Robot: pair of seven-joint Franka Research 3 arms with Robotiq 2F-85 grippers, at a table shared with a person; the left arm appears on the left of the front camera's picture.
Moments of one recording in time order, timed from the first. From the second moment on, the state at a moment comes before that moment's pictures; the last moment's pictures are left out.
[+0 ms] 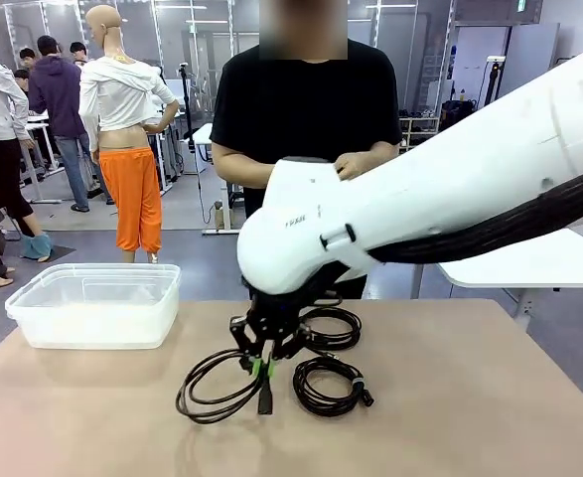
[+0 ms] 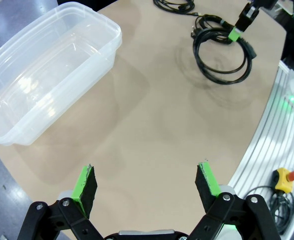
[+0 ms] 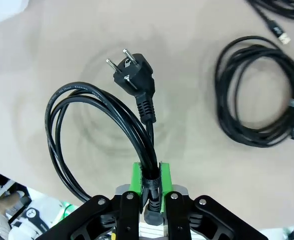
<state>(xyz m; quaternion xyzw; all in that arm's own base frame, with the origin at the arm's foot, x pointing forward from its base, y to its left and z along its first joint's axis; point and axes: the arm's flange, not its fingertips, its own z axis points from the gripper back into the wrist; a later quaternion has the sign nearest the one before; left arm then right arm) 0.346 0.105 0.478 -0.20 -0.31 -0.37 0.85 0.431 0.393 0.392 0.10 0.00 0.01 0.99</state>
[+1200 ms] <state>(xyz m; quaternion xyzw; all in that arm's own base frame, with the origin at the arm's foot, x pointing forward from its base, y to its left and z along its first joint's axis) 0.346 0.106 0.478 -0.20 -0.31 -0.37 0.85 0.430 0.390 0.362 0.09 -0.01 -0.01 1.00</state>
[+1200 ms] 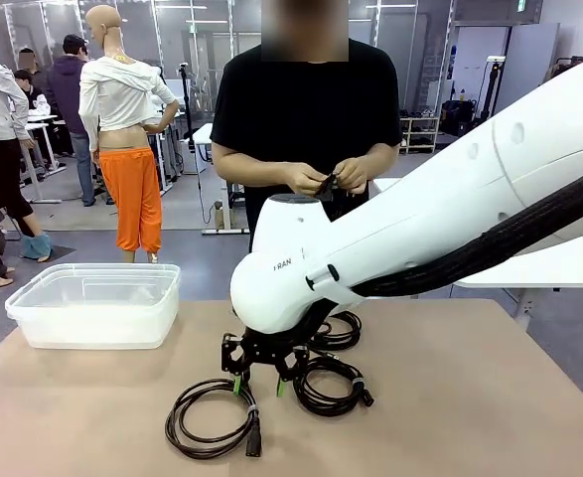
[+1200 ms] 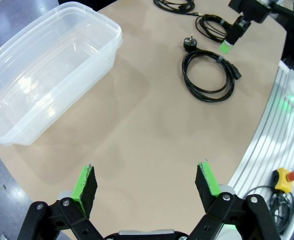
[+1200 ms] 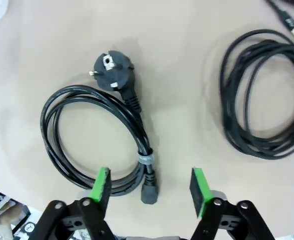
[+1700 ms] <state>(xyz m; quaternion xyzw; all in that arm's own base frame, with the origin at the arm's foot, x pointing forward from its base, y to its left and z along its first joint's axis) 0.346 0.106 0.478 -0.20 -0.31 -0.37 0.85 0.421 0.251 0.436 0.07 -0.07 0.01 0.99</state>
